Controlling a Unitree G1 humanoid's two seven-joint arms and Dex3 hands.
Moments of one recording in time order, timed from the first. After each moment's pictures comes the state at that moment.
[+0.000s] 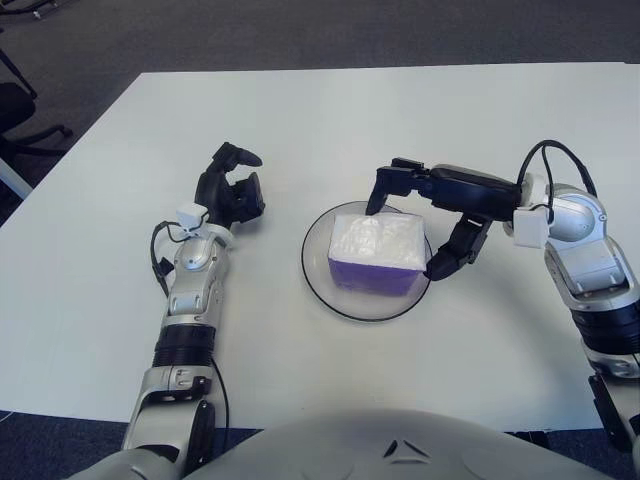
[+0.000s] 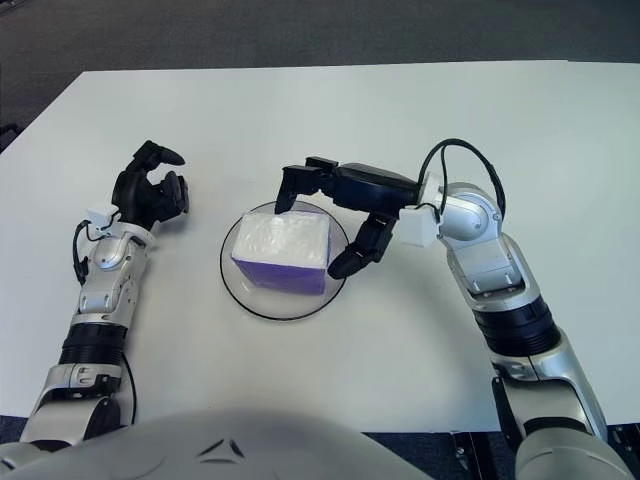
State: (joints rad) left arm -0.19 0.12 0.11 0.17 -0.18 -0.16 -0.07; right arm -0.38 -0.62 0.15 -0.31 0.02 -0.24 0.83
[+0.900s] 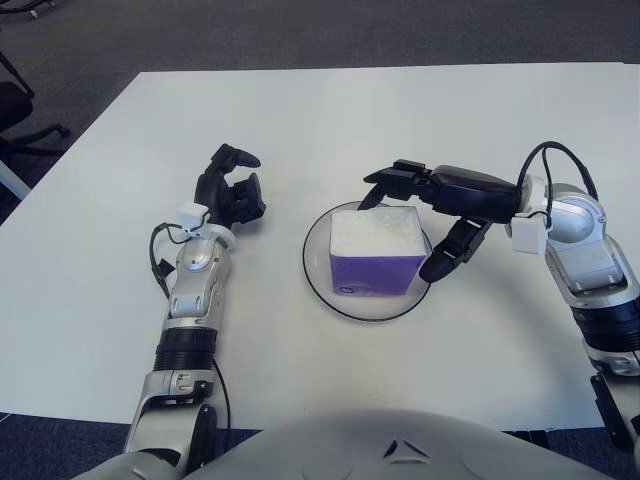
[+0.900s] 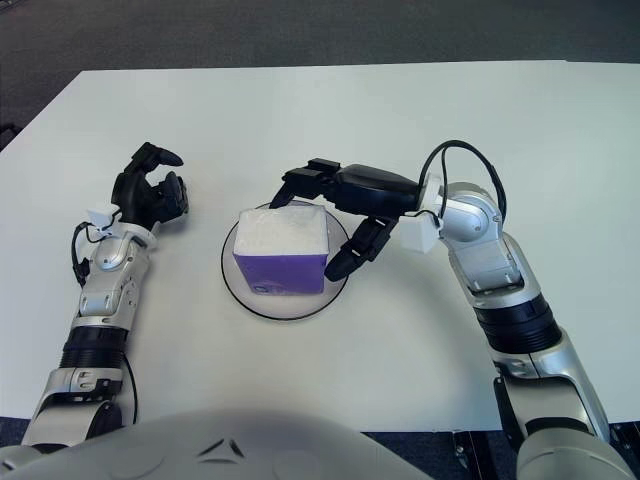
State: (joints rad) left arm -0.18 0.11 0.10 0.13 -0.18 -0.10 -0.02; right arm -0.38 -0.64 0.15 -0.28 -0.02 -0.30 0.84
